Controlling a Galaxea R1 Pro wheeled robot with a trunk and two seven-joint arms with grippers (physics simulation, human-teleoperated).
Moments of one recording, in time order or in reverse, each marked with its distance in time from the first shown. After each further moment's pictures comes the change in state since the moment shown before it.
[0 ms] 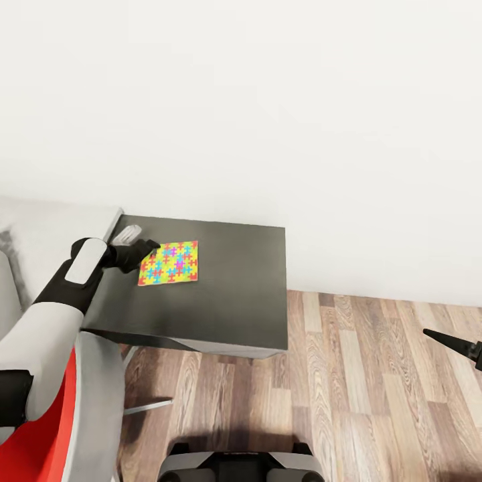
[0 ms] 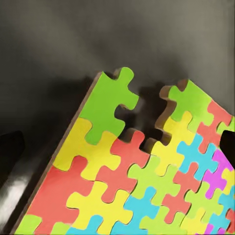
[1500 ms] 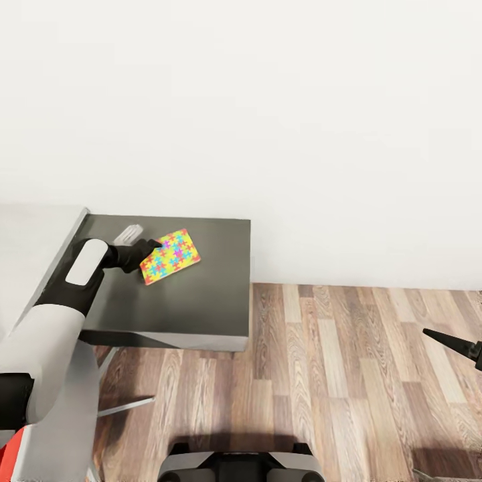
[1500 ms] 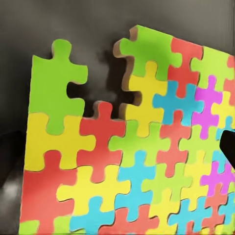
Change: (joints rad) left arm 0.012 -0.004 -0.003 -0.023 0.018 -0.006 0.000; right arm -0.001 0.001 0.000 0.000 0.000 0.000 0.000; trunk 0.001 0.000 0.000
